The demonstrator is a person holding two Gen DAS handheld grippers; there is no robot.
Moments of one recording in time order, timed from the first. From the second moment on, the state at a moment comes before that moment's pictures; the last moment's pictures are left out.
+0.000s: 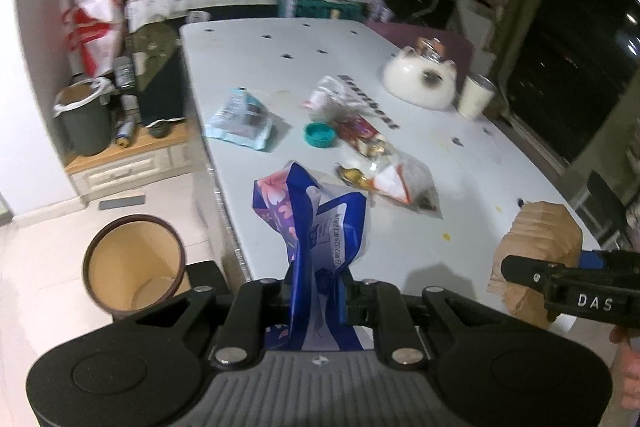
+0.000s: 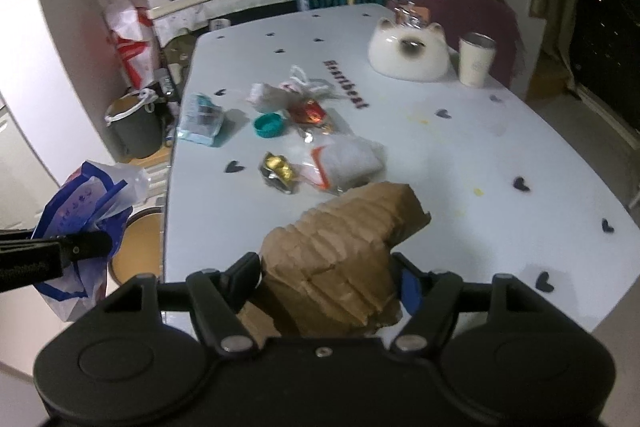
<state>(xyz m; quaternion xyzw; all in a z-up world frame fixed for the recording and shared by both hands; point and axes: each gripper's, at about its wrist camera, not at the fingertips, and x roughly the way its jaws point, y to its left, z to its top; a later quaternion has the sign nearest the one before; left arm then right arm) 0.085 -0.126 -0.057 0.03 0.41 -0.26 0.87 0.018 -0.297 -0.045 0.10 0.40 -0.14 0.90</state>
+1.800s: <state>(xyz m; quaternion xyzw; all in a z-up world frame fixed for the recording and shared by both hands) 0.388 0.084 -0.177 -0.04 0.58 -0.10 0.80 0.374 -0.076 -0.169 0.07 0.55 0.03 0.83</state>
